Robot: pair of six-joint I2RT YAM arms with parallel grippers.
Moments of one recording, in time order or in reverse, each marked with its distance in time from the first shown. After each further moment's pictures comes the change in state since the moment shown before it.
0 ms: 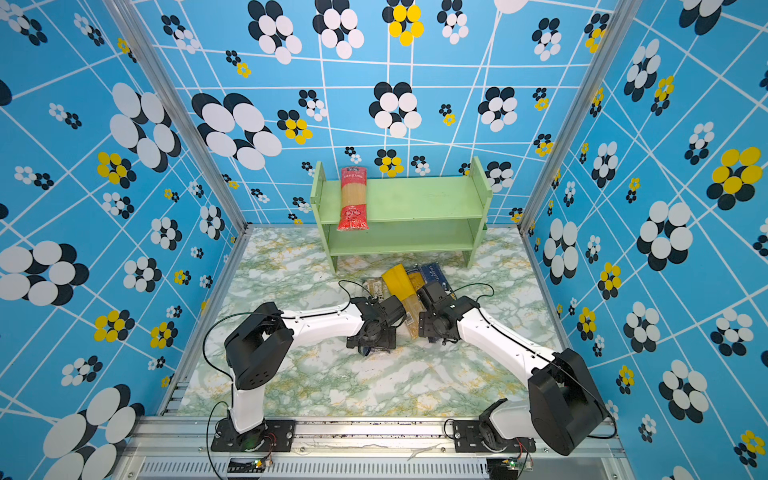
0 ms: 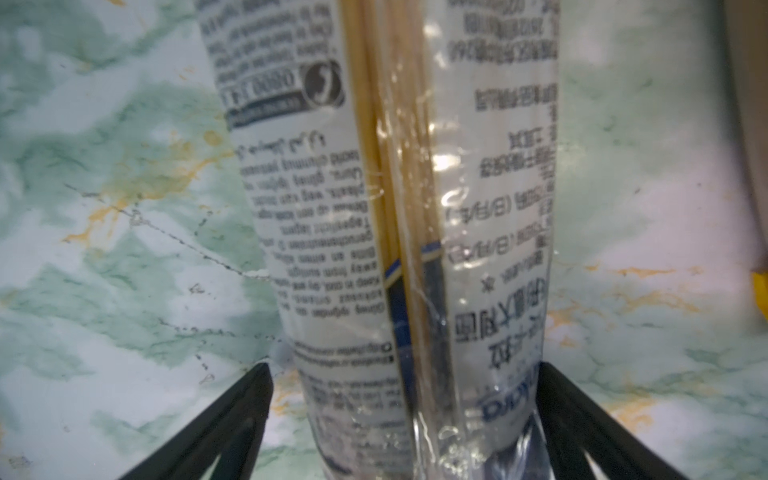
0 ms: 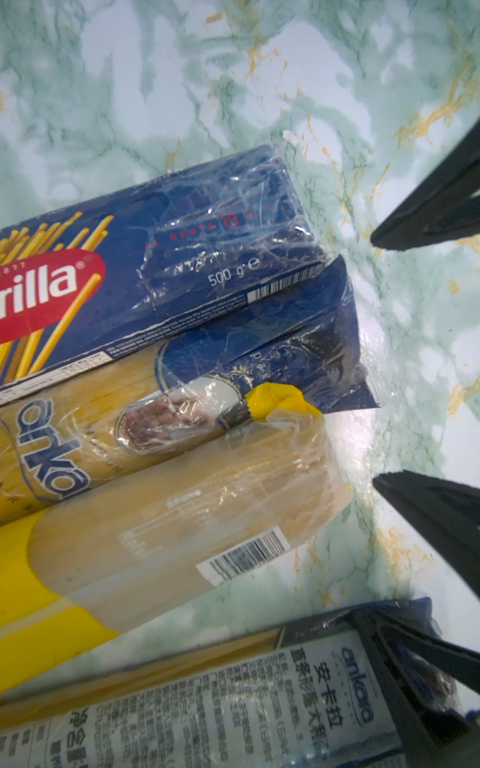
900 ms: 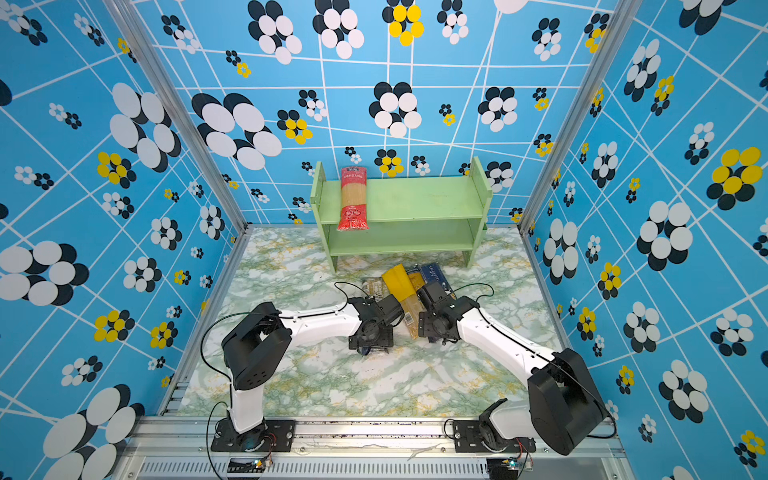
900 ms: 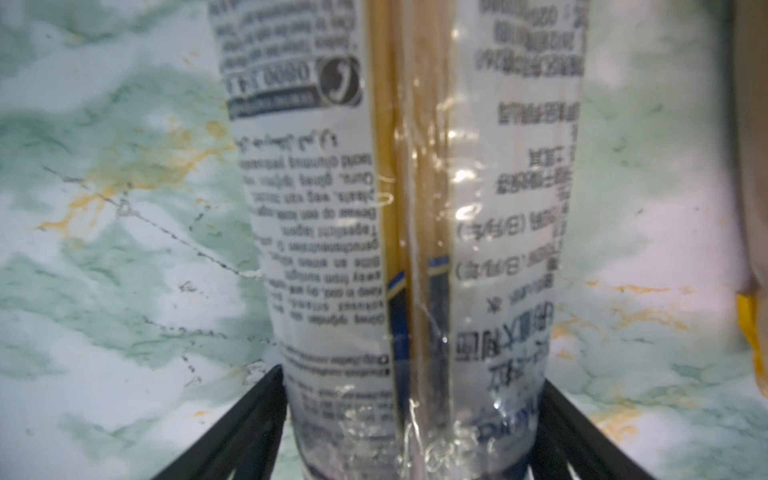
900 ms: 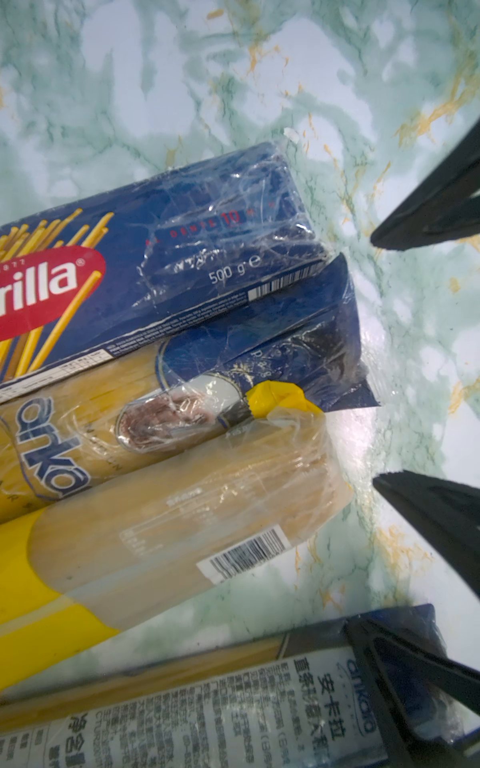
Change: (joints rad) left arm 0.022 -0.013 -0.035 0.049 0.017 -0.064; right arm 0.000 0.003 0.000 0.003 -0.004 0.000
